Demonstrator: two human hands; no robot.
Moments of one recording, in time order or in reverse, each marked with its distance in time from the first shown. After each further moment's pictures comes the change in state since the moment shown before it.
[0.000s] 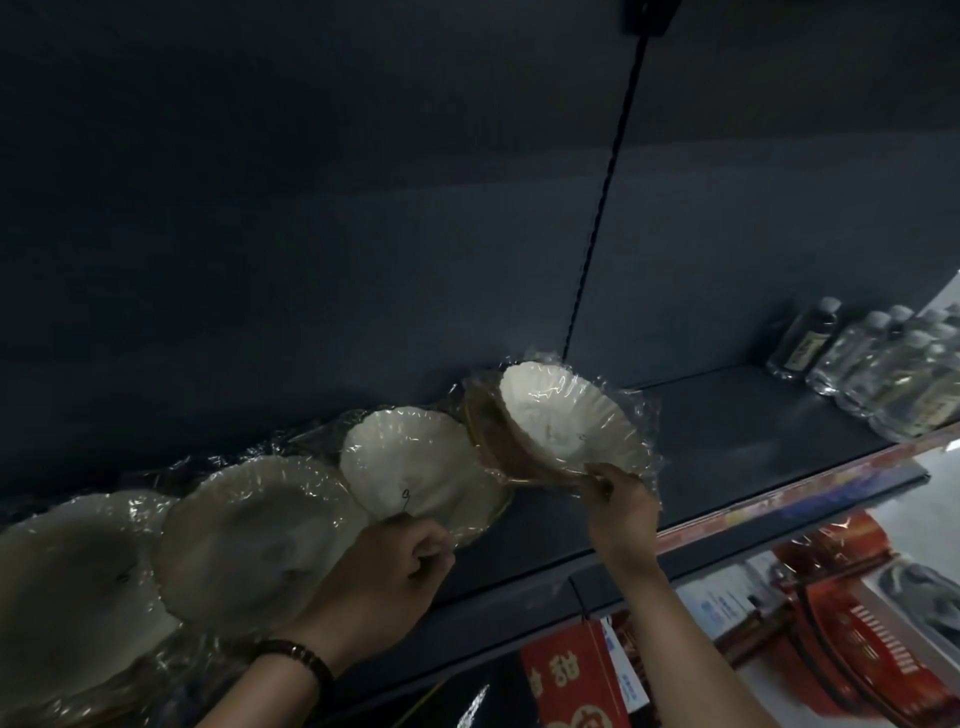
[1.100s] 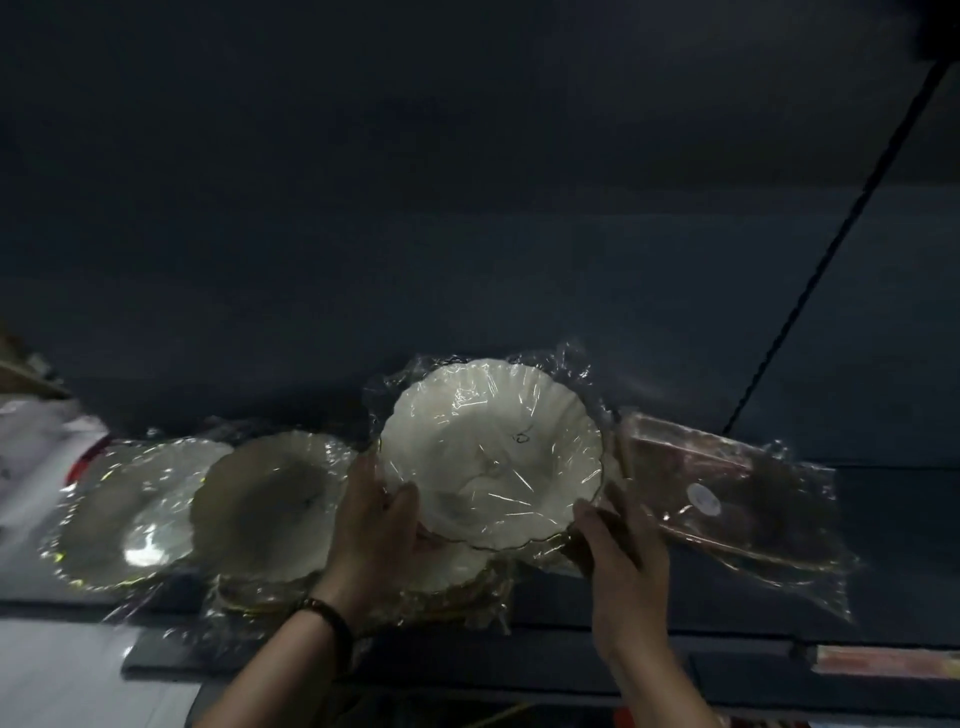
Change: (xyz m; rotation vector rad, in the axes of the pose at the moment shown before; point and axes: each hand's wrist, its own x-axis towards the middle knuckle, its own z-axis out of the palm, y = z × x) left_hand -0.048 -0.051 -0.089 -0.552 0.659 -0.379; right_hand -0.116 -0.159 0.035 1.127 -0.386 0.198
